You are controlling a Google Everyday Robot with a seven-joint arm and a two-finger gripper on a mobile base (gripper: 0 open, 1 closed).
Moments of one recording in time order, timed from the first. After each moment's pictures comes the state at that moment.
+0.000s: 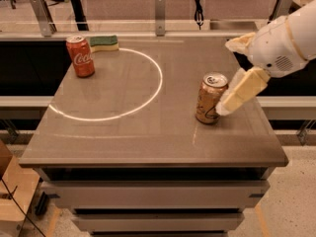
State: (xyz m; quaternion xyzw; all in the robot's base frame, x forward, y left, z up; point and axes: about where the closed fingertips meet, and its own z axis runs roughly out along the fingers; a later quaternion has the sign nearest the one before) arm 0.518 -0.149 0.955 -0.59 0.72 0.11 0.35
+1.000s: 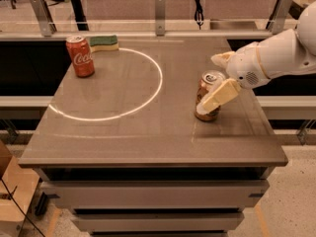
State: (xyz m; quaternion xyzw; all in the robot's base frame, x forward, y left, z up) arm 0.578 -0.130 0.892 -0.55 0.72 0.17 0.38
